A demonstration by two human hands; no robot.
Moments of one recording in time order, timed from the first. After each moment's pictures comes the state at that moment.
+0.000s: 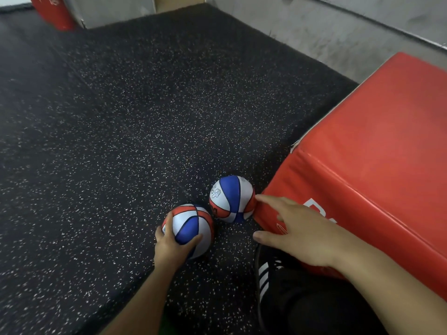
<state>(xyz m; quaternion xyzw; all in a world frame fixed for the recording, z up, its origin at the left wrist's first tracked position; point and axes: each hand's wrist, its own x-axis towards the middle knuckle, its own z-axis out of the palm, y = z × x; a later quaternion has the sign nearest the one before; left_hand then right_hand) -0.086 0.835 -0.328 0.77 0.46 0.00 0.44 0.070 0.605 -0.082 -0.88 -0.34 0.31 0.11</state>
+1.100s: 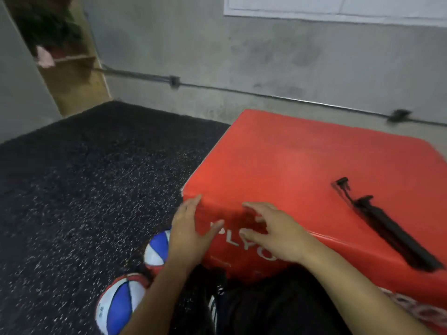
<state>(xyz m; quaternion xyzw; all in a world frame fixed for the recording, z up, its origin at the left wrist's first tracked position) 0.030 0.659 -0.090 0.88 0.02 0.19 0.44 0.040 0.426 -0.006 -0.93 -0.20 0.10 0.28</state>
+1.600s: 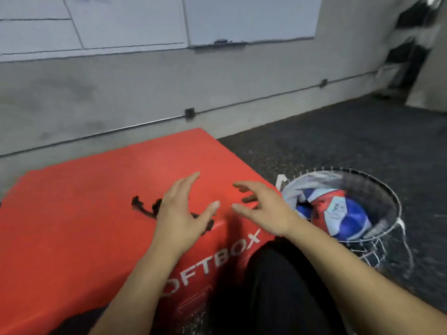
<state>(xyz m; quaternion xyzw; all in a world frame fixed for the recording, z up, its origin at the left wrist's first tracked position) 0.006 0.264 0.042 0.80 -0.43 0.10 0.41 -0.122 0.071 0.032 -0.89 0.15 -0.18 0.39</state>
